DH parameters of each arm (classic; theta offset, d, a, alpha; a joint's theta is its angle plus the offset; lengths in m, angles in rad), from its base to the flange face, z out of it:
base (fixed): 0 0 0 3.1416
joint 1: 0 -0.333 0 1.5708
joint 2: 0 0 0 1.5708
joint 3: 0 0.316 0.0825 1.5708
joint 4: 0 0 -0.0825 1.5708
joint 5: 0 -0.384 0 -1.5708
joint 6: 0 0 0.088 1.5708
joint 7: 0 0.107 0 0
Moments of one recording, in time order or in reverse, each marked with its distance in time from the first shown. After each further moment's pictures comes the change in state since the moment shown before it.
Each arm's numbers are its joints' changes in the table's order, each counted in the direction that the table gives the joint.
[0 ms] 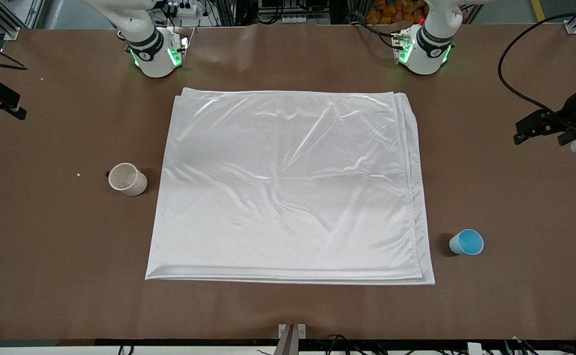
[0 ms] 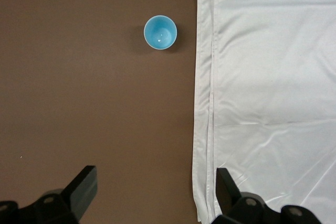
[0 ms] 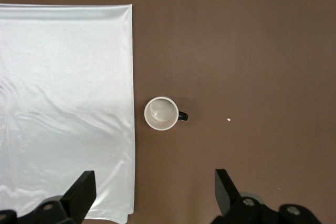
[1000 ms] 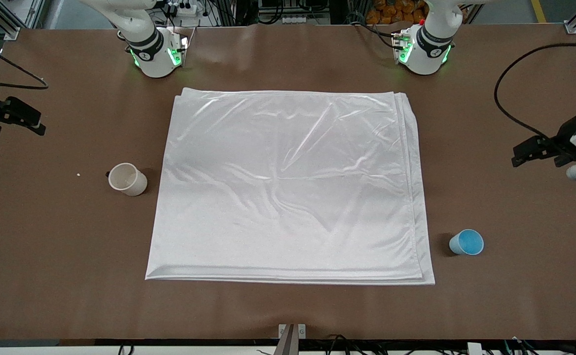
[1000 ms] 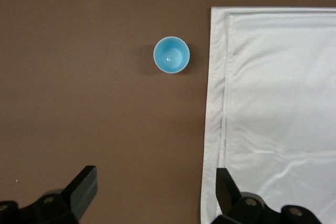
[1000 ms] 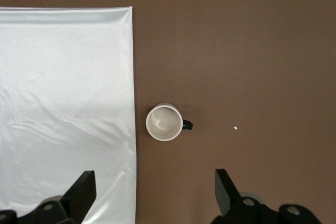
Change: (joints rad) left arm -0.022 0.119 0.004 -0.008 -0.020 0.163 -0.001; right arm -0.010 0.002 0.001 -0.109 0.000 0.123 0.017
